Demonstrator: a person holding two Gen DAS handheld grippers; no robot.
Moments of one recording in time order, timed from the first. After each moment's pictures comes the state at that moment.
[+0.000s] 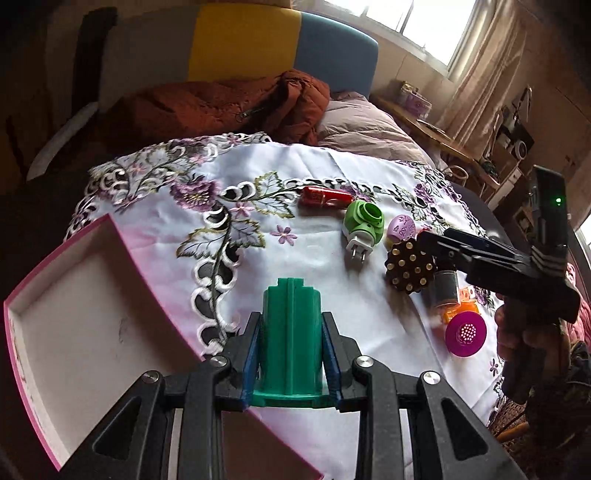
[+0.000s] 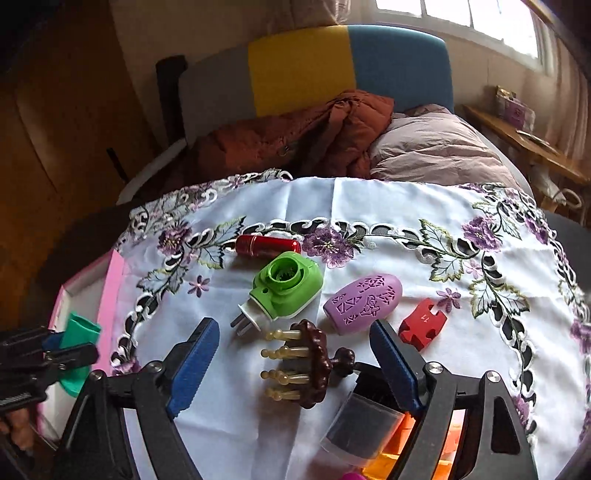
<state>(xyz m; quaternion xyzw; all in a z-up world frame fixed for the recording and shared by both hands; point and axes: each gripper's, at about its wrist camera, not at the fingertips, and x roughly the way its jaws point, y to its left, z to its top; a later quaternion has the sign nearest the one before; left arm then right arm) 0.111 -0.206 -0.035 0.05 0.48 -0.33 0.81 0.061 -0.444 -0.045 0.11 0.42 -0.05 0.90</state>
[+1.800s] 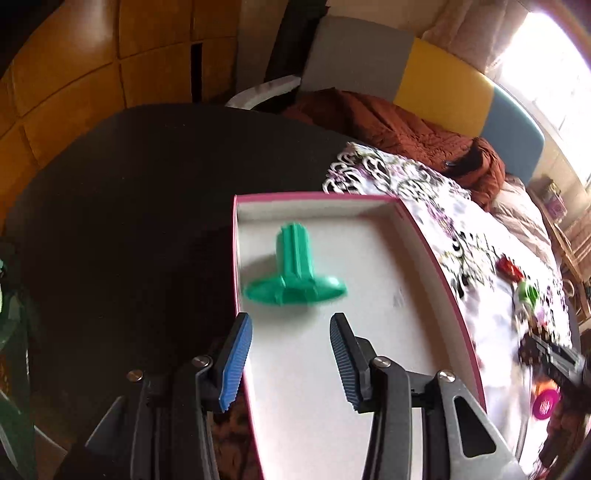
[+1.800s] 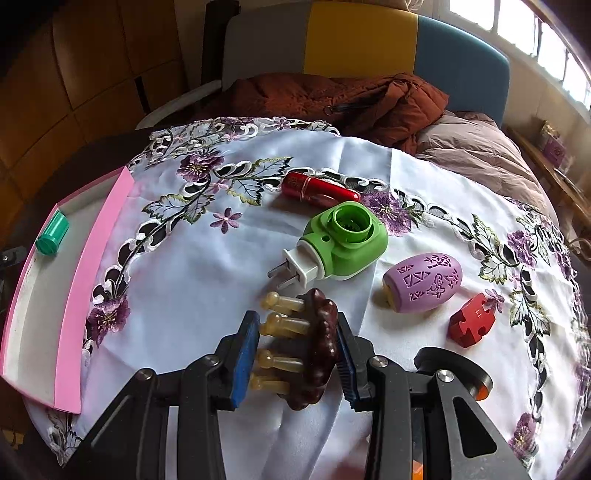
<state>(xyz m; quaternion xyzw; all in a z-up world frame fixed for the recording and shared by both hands) 0.121 -0.021 -0.049 -0.05 0.48 -0.04 0.88 0.075 -0.398 -0.082 0.02 0.47 -0.01 0.88</state>
